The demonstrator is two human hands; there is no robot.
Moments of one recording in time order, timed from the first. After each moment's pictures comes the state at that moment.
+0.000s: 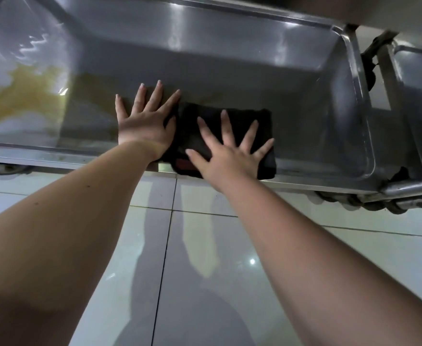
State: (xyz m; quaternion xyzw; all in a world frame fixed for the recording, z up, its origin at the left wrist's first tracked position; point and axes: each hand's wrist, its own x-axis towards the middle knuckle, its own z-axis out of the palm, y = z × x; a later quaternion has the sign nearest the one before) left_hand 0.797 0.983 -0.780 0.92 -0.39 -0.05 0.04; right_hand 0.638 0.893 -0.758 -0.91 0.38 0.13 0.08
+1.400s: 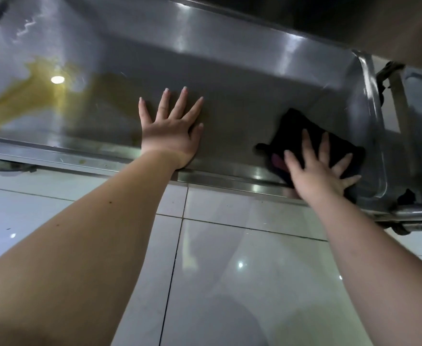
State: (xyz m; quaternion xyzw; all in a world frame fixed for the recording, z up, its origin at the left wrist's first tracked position) left_hand 0.801 0.983 -0.785 0.91 -0.40 -0.05 0.06; right_hand 0.577 0.805 -0.756 -0.81 0.56 0.13 0.09
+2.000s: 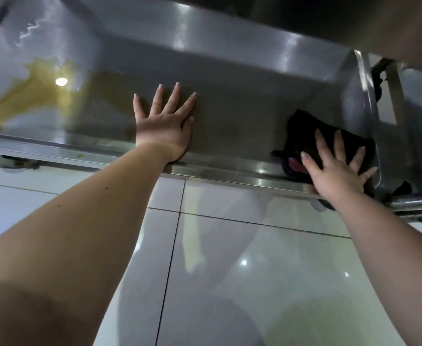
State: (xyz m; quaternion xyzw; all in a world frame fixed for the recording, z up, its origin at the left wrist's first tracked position) left_hand 0.801 0.982 -0.780 0.92 -0.39 -0.06 0.04; right_hand 0.526 0.765 -0.756 -0.83 0.53 0.14 0.08
